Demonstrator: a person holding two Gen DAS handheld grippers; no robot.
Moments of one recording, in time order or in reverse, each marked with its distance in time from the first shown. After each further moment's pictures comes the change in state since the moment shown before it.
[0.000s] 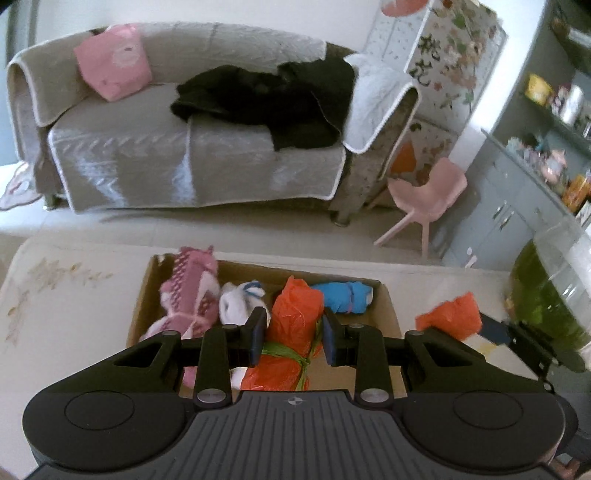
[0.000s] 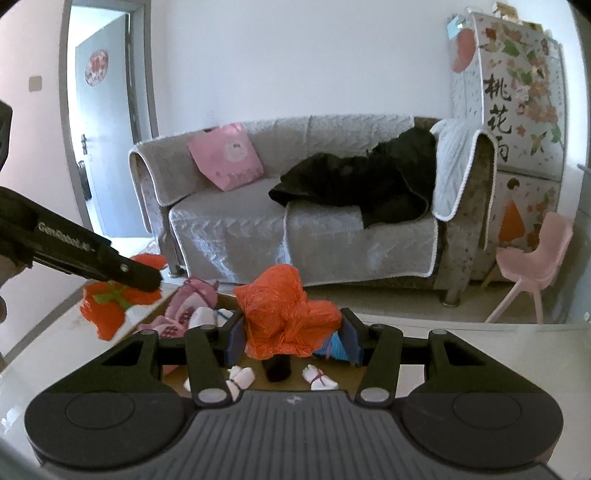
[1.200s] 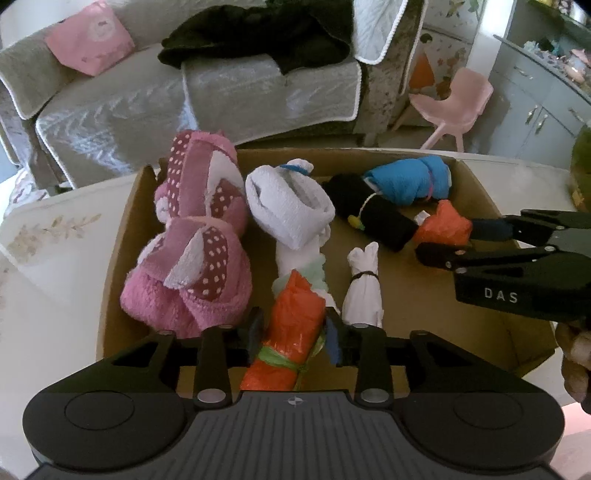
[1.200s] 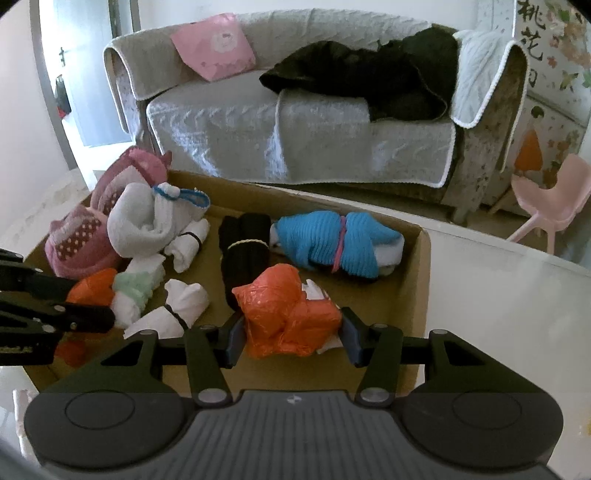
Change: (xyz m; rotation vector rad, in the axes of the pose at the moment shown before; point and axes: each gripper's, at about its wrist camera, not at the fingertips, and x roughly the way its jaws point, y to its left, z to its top) left arm 0.090 0.035 -0.072 0.160 0.167 0.093; right arm 0.096 0.004 -0.038 -0.047 0.332 -0.035
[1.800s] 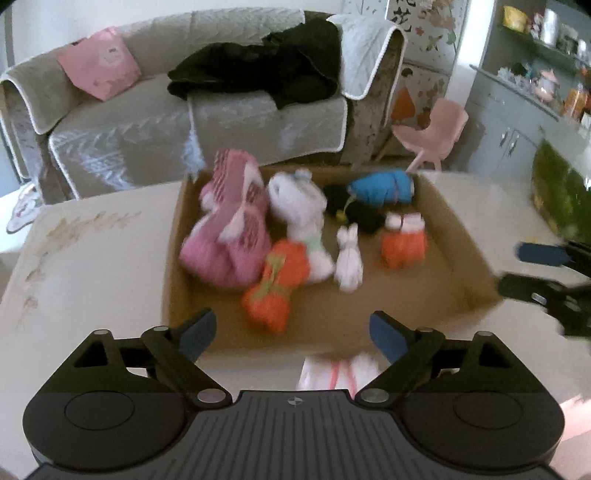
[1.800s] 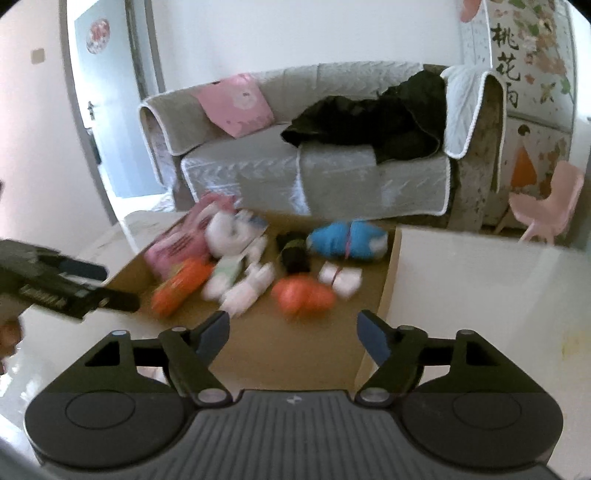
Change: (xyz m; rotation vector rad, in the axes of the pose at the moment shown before) left arm -0.083 0.012 -0.061 0.017 -0.116 -0.029; right arm -0.121 -0.003 -0.070 0.065 -0.171 0.114
